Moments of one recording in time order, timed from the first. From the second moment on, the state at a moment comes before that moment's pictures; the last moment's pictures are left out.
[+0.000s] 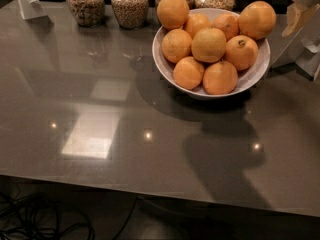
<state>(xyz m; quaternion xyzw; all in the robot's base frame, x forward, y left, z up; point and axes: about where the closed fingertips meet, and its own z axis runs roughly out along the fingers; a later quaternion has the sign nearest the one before) 0.657 -0.286 1.035 -0.78 0.46 -0.34 0.24</state>
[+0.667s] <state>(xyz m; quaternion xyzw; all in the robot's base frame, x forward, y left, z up) 0.658 -0.308 1.005 -0.80 0.46 -0.33 0.18</state>
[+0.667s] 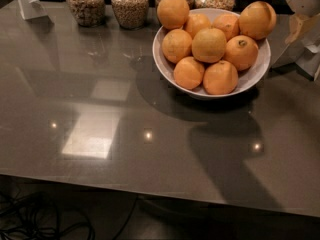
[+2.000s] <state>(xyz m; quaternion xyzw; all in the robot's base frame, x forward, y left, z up) 0.682 -0.287 0.988 -0.84 0.41 -0.31 0.18</state>
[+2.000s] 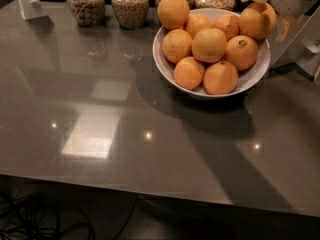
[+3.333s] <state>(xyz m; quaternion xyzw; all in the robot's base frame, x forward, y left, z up) 0.675 -0.279 0.990 -0.85 0.40 -0.28 0.19</state>
